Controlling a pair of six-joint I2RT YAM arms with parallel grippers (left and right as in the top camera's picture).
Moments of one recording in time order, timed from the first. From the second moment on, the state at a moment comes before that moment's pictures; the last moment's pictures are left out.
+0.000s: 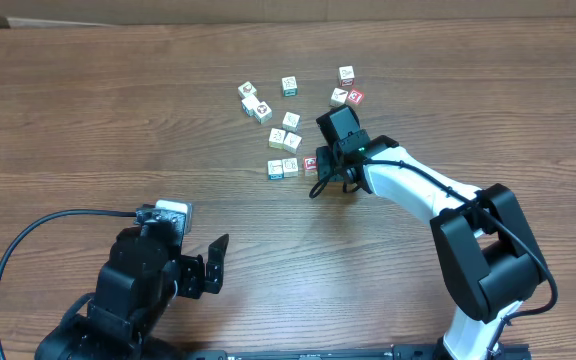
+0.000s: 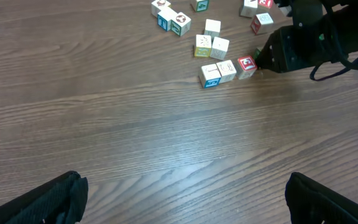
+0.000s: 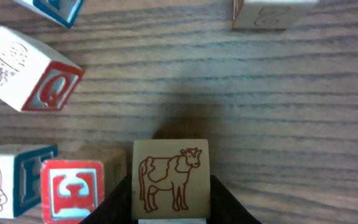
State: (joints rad) left arm -0.45 0.60 0.89 -1.00 -0.12 -0.24; right arm 0.49 1.93 1.20 -0.41 0.10 0.38
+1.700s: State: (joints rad) left arm -0.45 0.60 0.89 -1.00 -0.12 -0.24; right arm 0.53 1.96 1.20 -0.41 0.10 0.38
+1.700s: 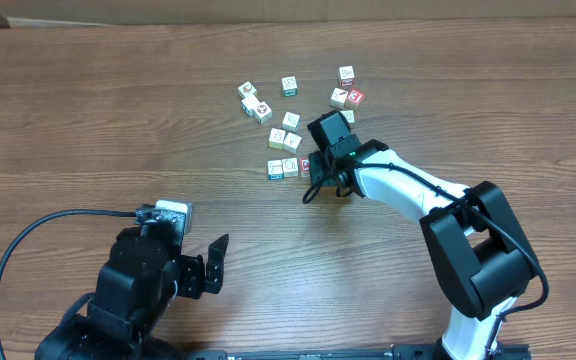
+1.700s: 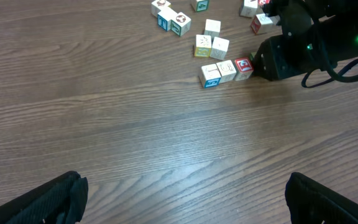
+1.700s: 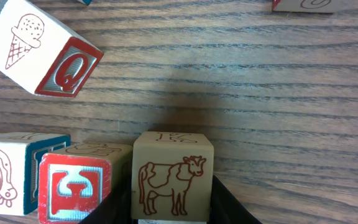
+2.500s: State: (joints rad) left arm -0.45 0.60 0.89 -1.00 -0.12 -0.24; right arm 0.54 1.96 1.20 -0.41 0.10 0.39
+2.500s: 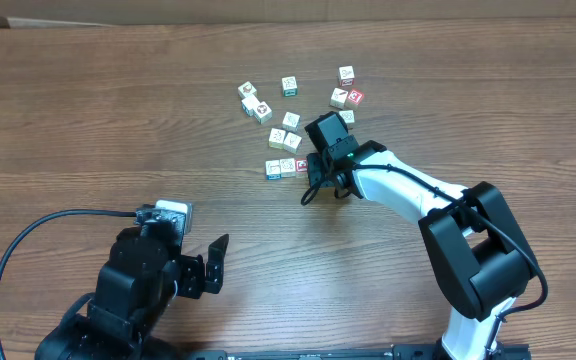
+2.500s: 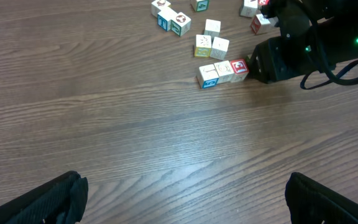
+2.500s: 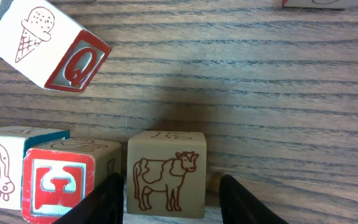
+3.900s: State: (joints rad) left arm -0.45 0.60 0.89 -1.17 -0.14 -0.21; right arm 0.49 1.68 1.34 -0.69 0.17 0.38
